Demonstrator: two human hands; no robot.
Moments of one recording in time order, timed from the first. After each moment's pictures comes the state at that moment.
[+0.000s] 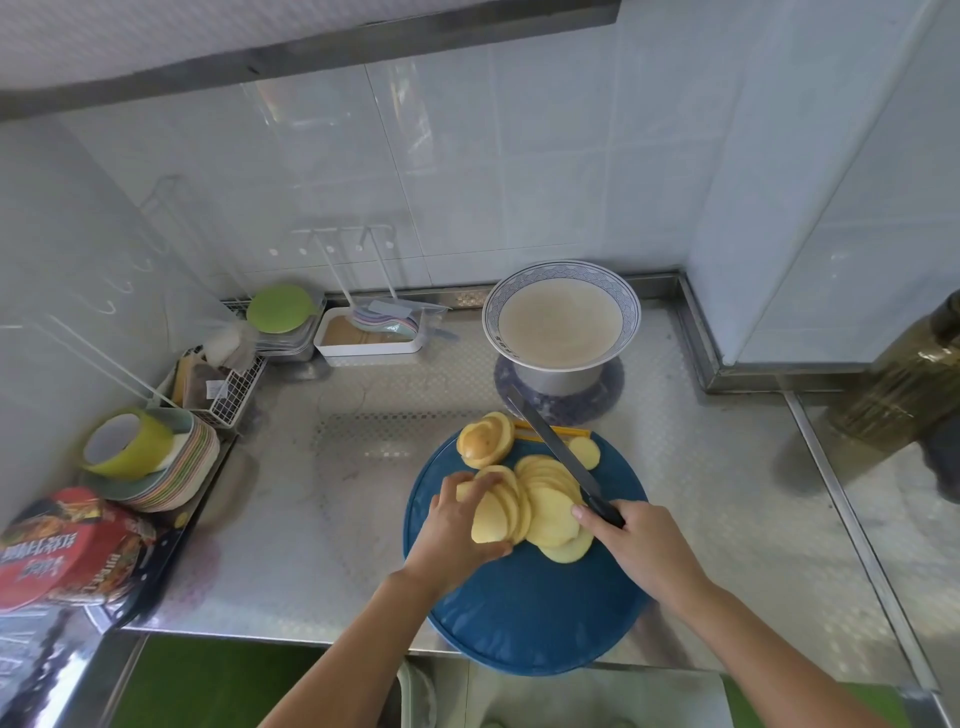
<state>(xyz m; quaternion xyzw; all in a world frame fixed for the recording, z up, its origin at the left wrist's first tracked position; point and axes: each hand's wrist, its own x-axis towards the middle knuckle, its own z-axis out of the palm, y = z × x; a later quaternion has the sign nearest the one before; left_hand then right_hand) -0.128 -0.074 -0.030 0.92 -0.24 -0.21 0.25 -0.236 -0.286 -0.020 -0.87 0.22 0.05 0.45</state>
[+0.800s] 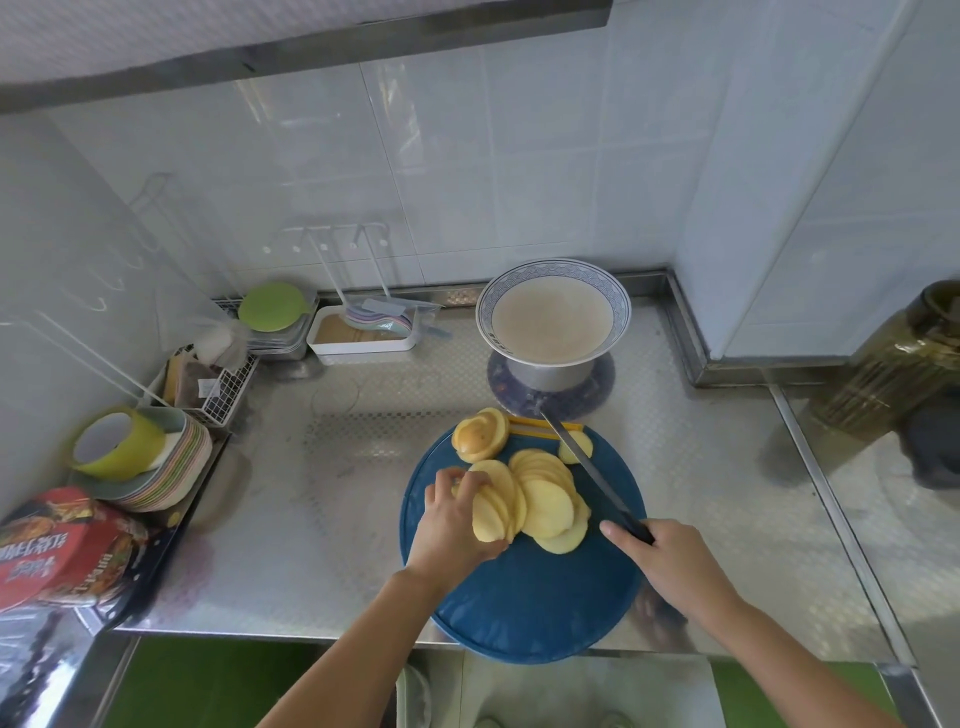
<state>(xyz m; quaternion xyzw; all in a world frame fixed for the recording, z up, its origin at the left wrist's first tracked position) -0.134 -0.075 -0.039 0.93 -0.24 -0.13 0.24 -0.270 -0.298 -0.029 -0.85 0.29 0.08 0.44</state>
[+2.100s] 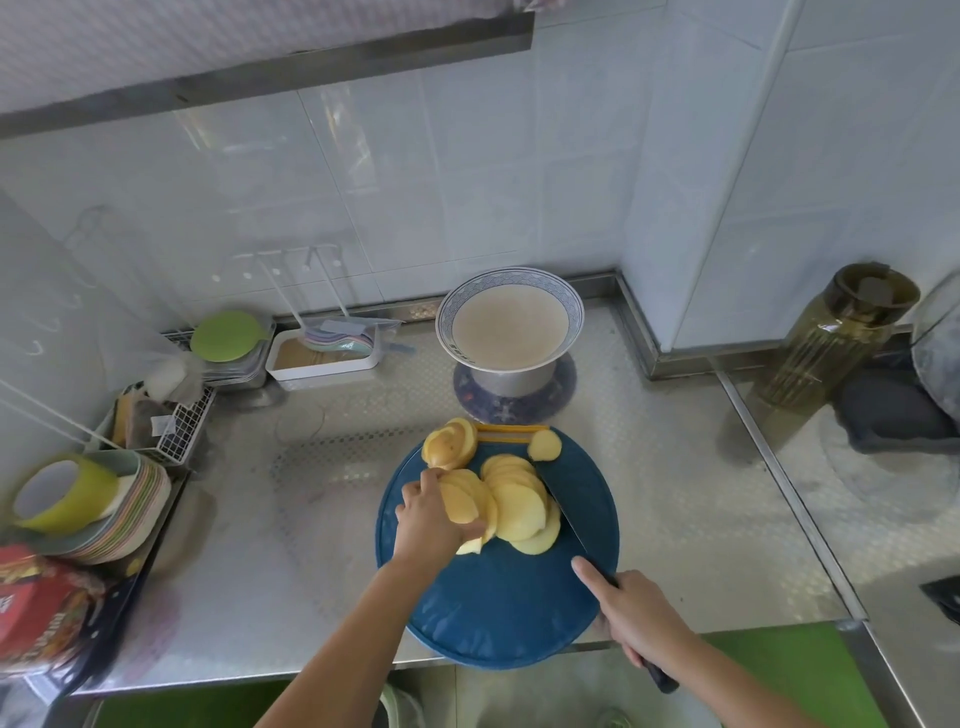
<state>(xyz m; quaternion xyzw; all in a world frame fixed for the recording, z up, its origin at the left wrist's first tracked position) -0.122 -0.098 -0.021 0.94 -0.09 -0.23 0.25 -0.304 -0.262 -0.047 -0.76 0.38 0.20 0.50</state>
